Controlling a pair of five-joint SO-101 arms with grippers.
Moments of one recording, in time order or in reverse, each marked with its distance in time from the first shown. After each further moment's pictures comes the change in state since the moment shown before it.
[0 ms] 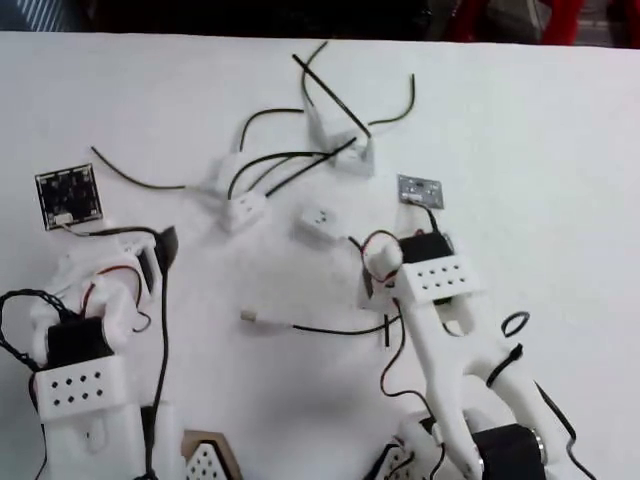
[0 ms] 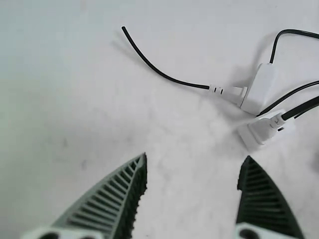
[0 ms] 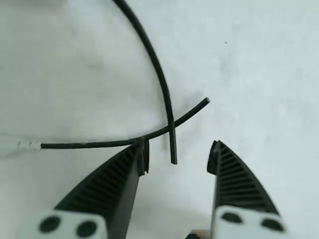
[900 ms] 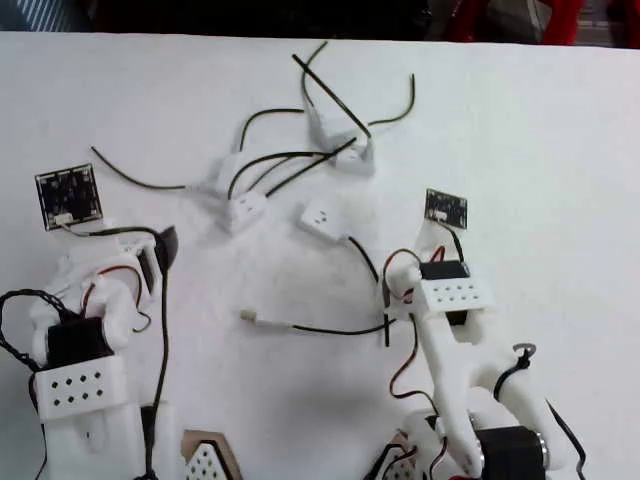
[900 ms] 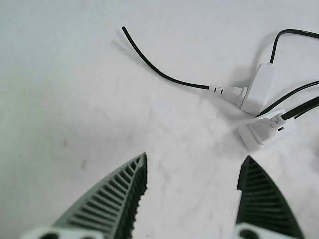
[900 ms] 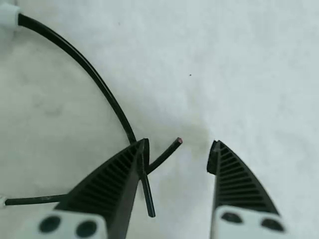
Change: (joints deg) left arm 0.0 0.0 0.0 0.0 0.0; right arm 6.2 0.4 12.6 -19.3 0.9
